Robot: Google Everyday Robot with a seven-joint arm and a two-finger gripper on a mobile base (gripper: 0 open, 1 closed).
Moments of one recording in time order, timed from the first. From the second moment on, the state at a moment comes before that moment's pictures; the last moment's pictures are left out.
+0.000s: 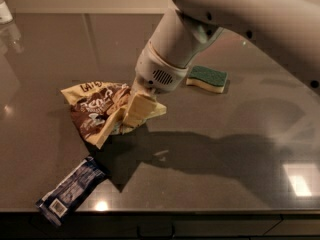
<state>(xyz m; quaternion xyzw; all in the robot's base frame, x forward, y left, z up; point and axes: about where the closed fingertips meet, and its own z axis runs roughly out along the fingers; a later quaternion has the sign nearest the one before) 0.461 0.060 0.902 -0.67 0.69 0.20 0.17</state>
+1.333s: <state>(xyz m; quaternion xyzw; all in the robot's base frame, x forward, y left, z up) 0.424 0.056 0.901 -0.69 0.67 0.21 0.18</state>
